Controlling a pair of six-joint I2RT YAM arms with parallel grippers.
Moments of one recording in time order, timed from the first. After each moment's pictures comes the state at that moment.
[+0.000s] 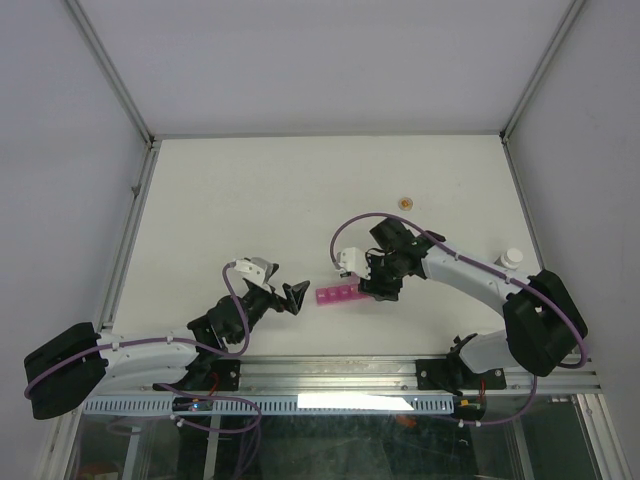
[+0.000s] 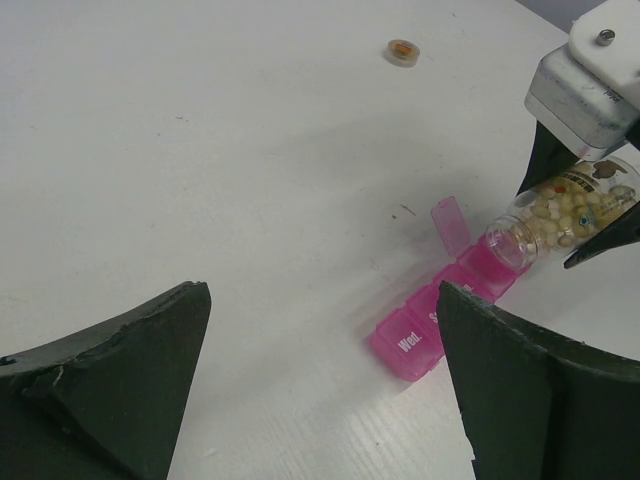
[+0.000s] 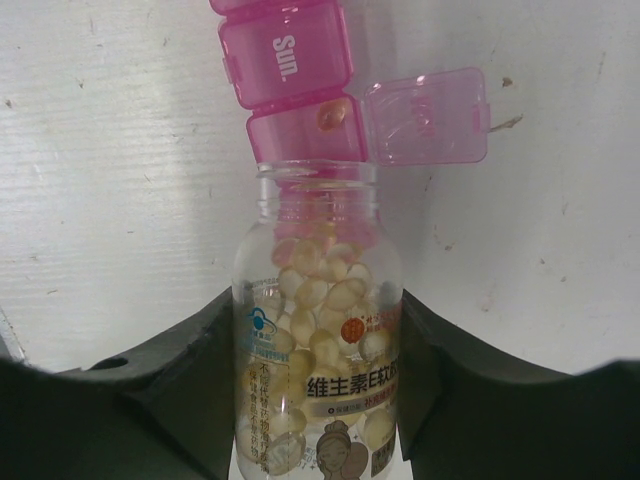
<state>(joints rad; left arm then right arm) -1.06 0.91 0.06 0.81 -0.47 -0.21 0.68 1.39 0.84 -0.68 -0.30 -0.83</state>
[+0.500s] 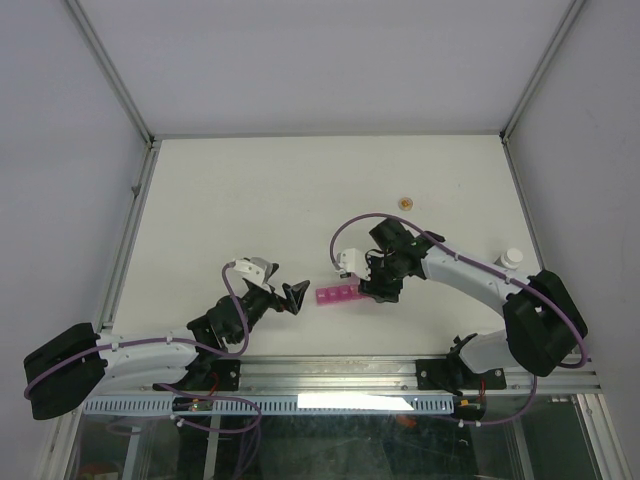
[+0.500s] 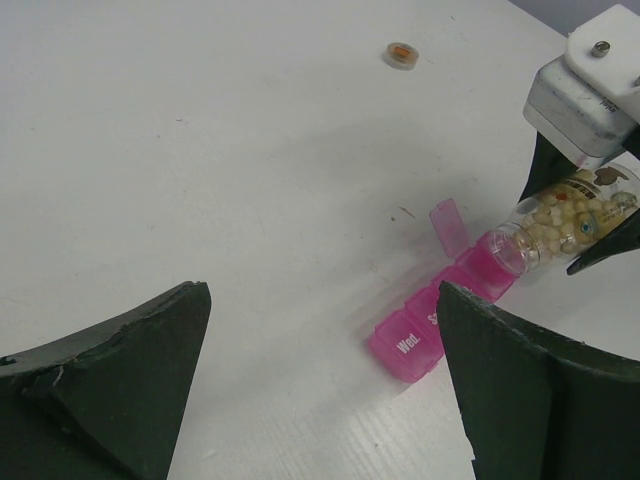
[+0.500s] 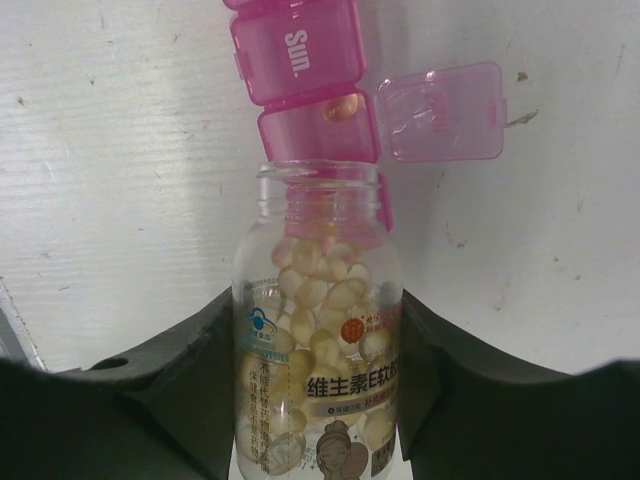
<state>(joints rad) -1.06 0.91 0.06 0.81 -0.47 -0.21 0.68 1.39 0.84 -0.69 -0.30 -0.82</state>
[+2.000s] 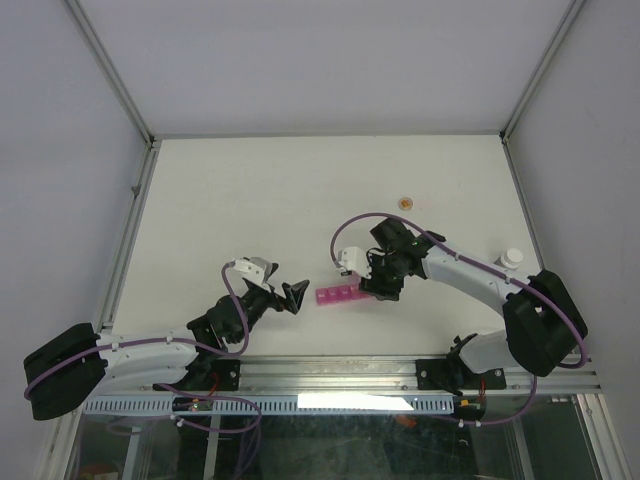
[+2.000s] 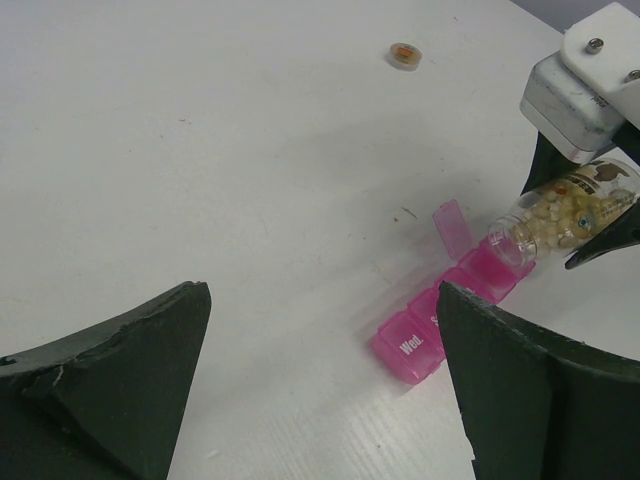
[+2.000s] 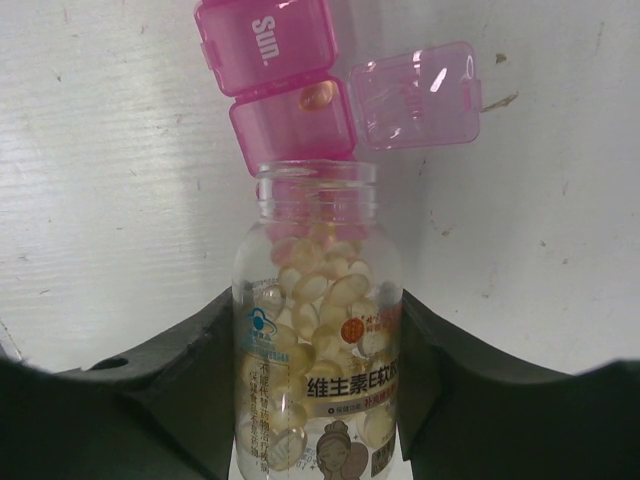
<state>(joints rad) -1.05 0.91 0.06 0.81 -0.47 -0.21 0.67 1.39 0.83 -0.68 -0.27 -0.80</state>
